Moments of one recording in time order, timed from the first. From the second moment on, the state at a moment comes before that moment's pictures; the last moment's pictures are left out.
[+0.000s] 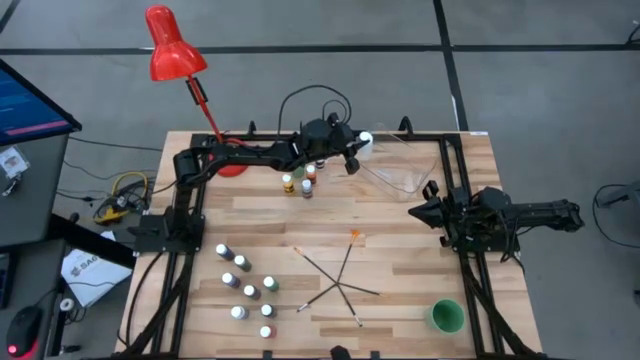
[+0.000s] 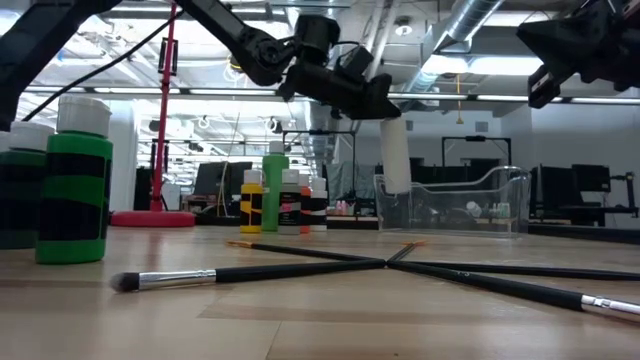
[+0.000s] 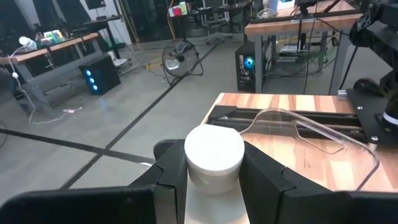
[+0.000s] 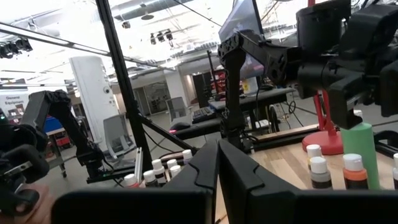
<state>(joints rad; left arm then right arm) 0.36 2.03 1.45 0.44 -0.07 0.18 0.06 0.04 0.03 0.24 0.00 0.25</state>
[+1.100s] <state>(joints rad) 0.38 2.04 1.45 0.38 -0.03 0.12 0.06 0.04 0.03 0.24 0.00 0.25</state>
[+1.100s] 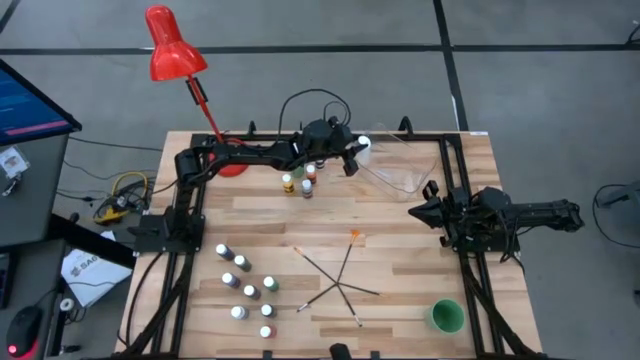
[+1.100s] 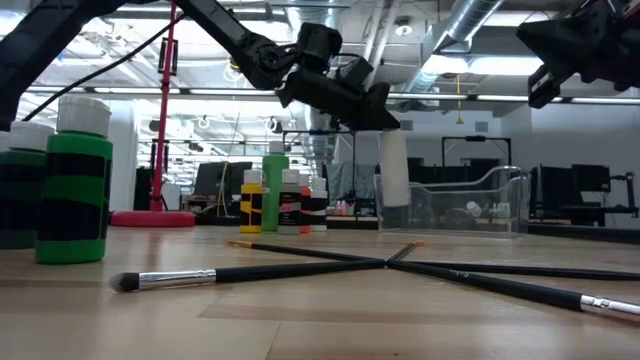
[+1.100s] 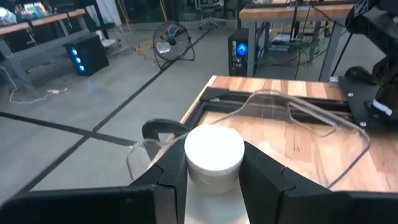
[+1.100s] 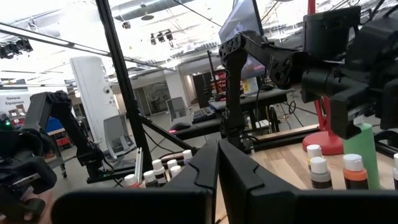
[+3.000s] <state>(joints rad) 0.33 1.72 1.42 0.22 -0.06 0.20 0.06 0.04 0.03 0.27 0.11 0.17</state>
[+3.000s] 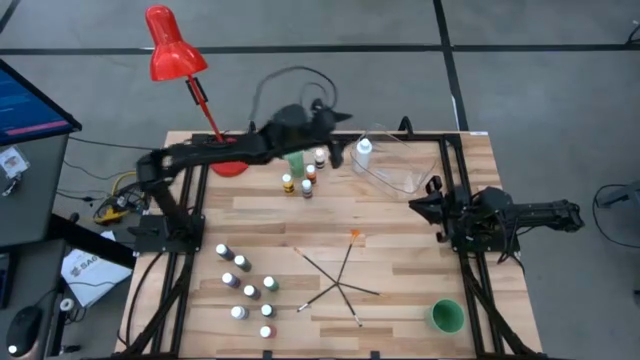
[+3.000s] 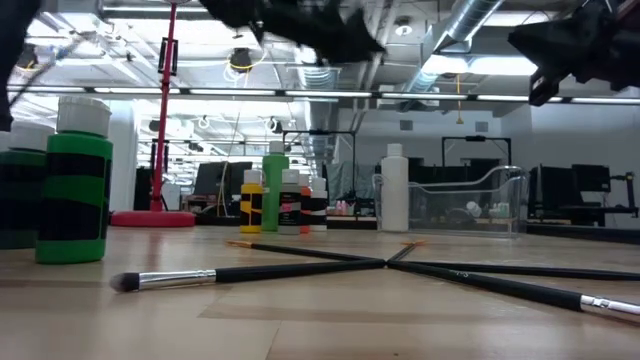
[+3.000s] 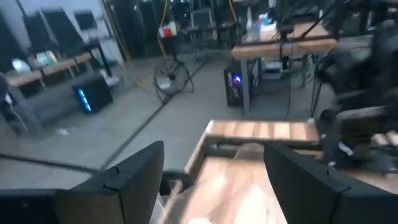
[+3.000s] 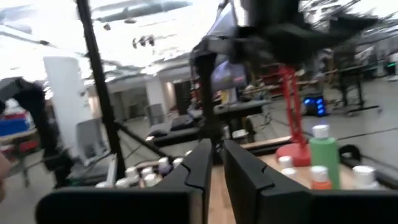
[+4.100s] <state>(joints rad) 0.31 0.40 0.50 0.02 -0.19 -0.06 -0.28 0.86 0.69 0.14 0.37 -0.07</state>
